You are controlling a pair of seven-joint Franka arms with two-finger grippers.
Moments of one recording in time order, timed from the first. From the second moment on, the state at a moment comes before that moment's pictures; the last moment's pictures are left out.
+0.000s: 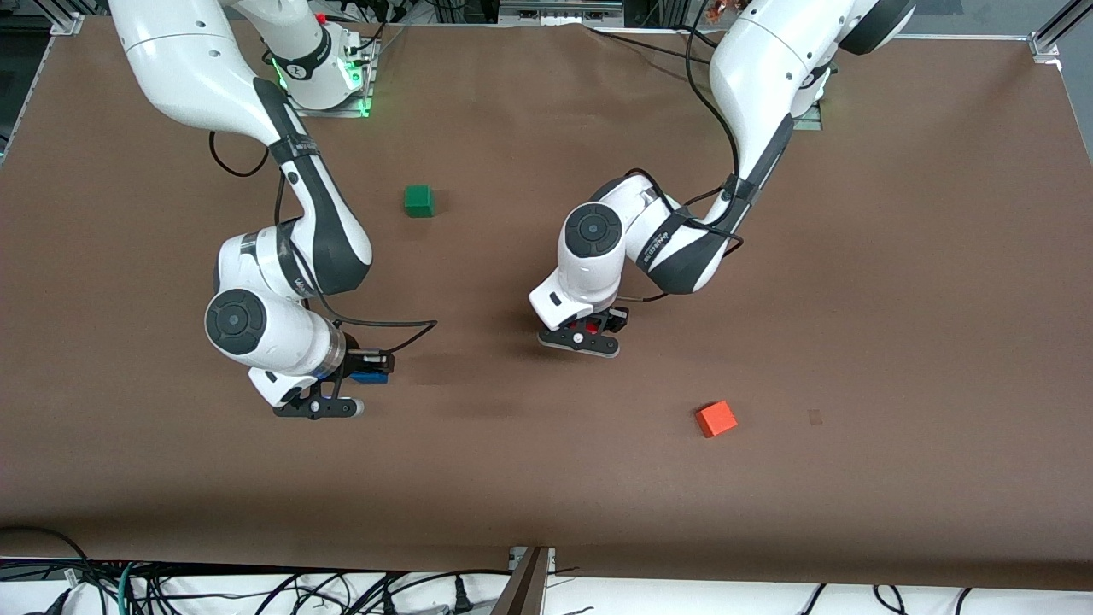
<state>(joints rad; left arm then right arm) -0.49 0.80 -0.23 -1.35 0.23 2.16 -0.61 0.27 0.70 0.02 -1.40 0.08 2.08 0.26</state>
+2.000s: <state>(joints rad) 0.16 0.41 -0.21 -1.13 0.05 1.49 -0.15 0.76 0.84 0.06 -1.06 -0.03 2.09 0.95</state>
